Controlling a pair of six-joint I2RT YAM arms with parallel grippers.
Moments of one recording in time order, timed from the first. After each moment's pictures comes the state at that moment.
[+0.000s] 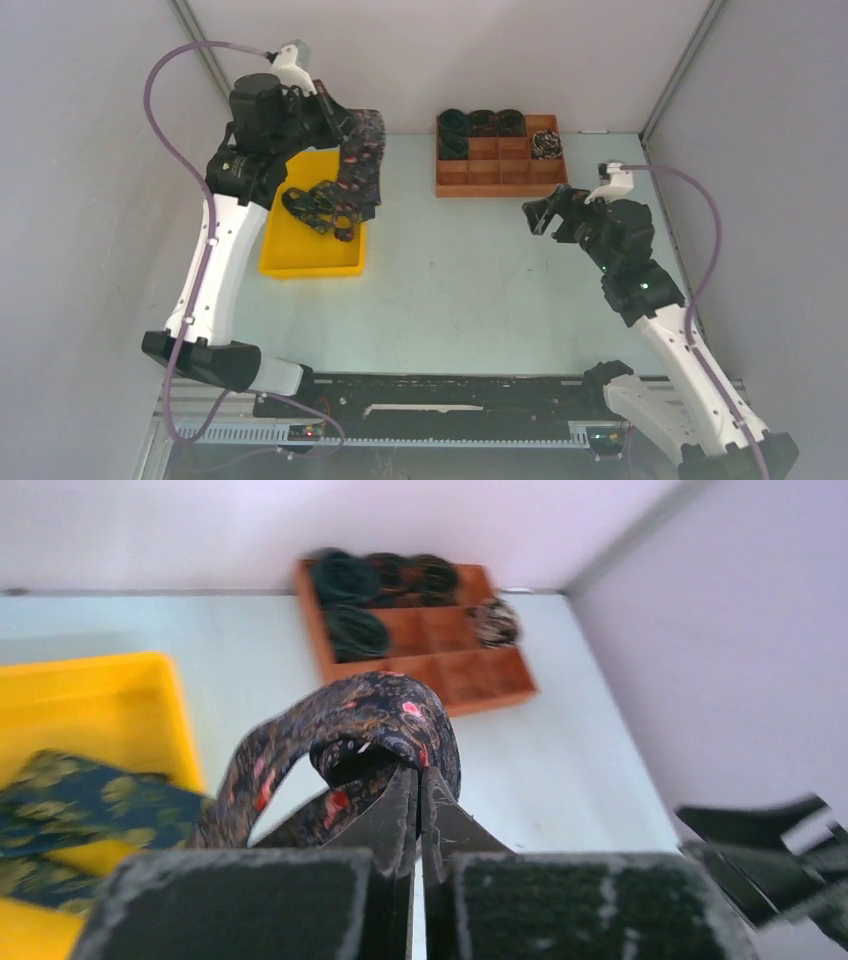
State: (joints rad) left arm -0.21 1.43 1.80 -0.63 0.22 -0.39; right arm 0.32 0.87 0.82 -0.19 -0.07 0.48
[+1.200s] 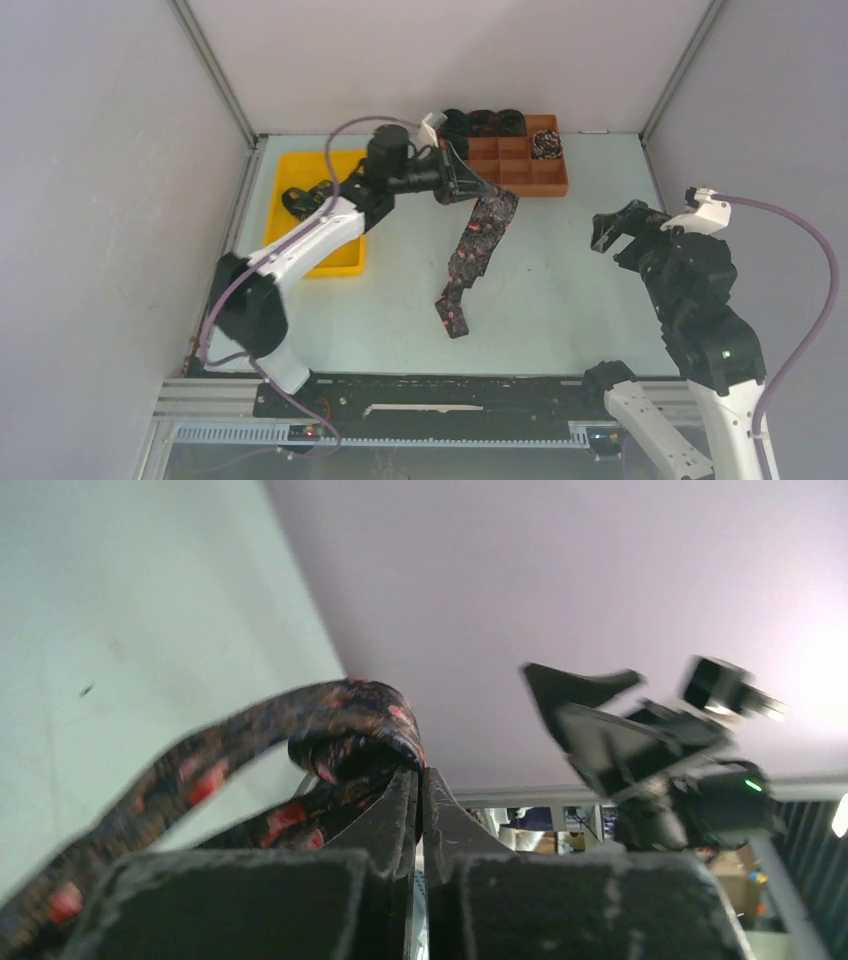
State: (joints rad) left arm -0.60 1.59 1.43 0.05 0.72 -1.11; right arm 0.28 0.62 1.16 -0.76 0.28 0.46
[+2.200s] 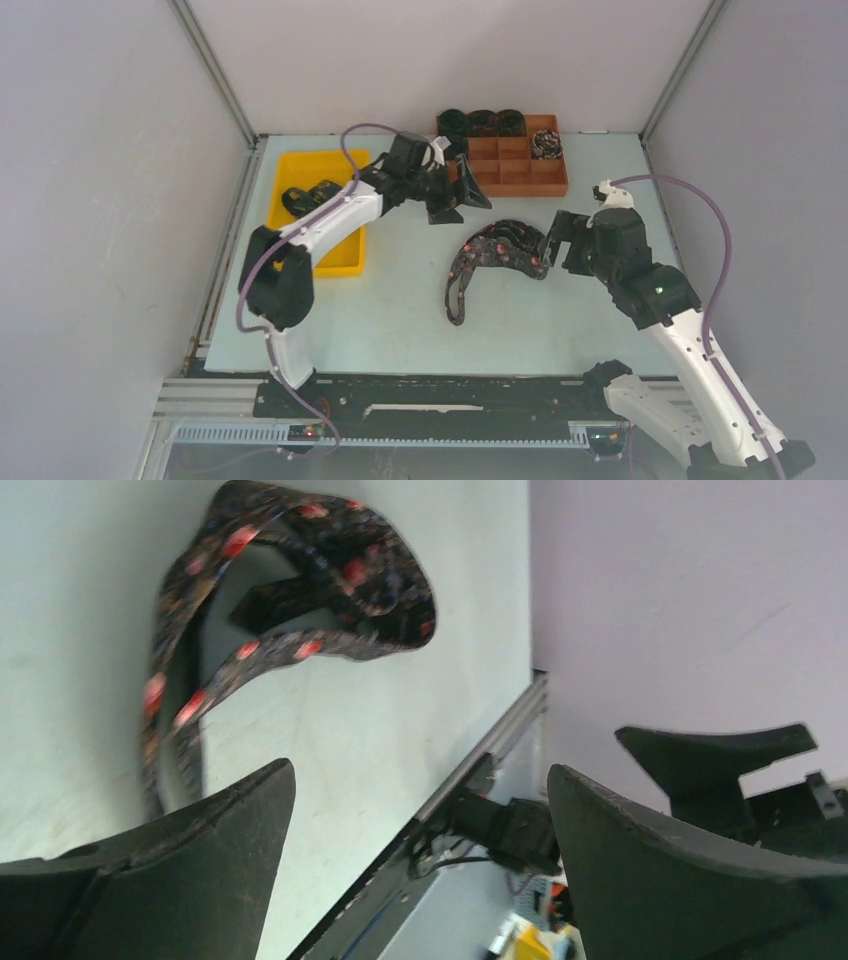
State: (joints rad) left arm -0.58 1.92 1.59 -0.33 0.64 -0.87; right arm 0.38 0.83 1.00 -0.77 0.14 0.47
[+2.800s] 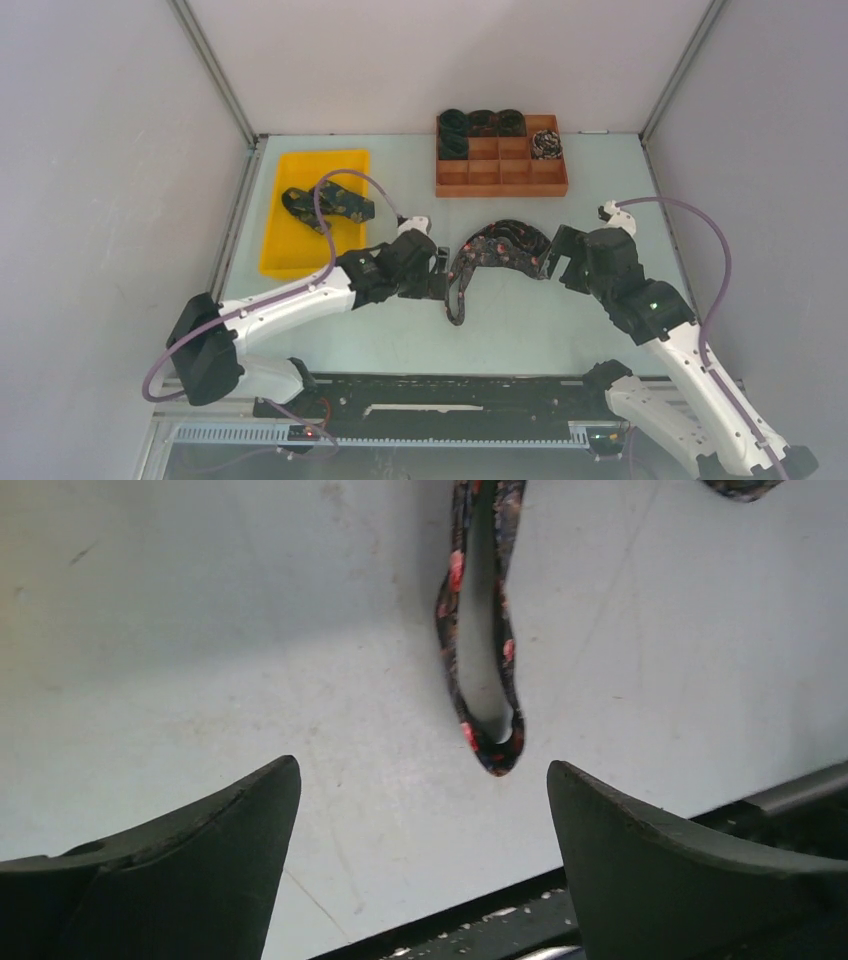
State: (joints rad) left arm -0.90 1.36 1.02 -0.57 -0.18 -0.71; right arm 0.46 0.75 0.86 -0.78 0.25 0.66
